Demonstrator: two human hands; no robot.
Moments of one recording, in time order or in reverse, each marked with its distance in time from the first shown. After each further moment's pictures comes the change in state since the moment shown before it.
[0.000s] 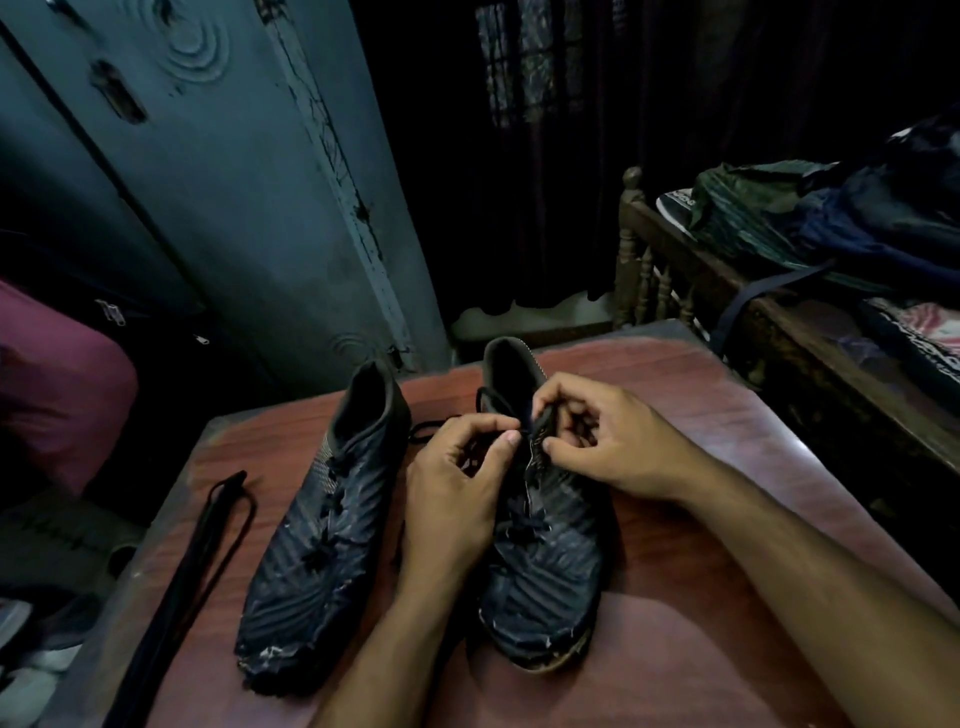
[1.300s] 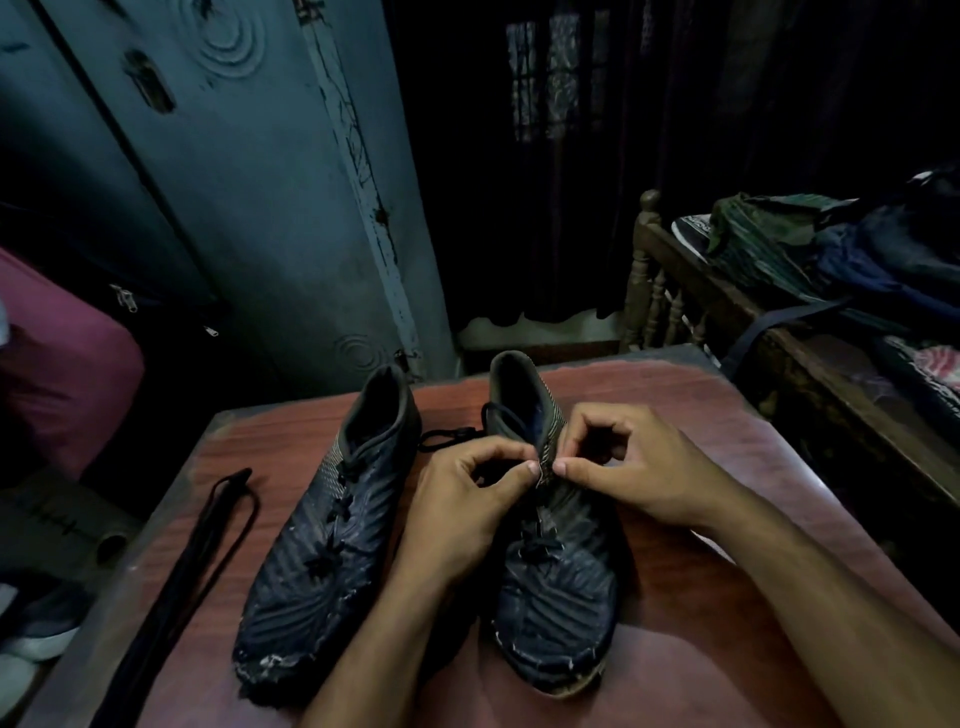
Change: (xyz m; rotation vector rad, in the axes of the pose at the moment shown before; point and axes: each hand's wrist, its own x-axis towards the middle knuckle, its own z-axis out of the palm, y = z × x) left_hand 0.009 0.003 -0.013 -0.017 -0.192 -0.147; right_hand -0.002 -0.008 -0.008 -0.028 -0.029 -0.011
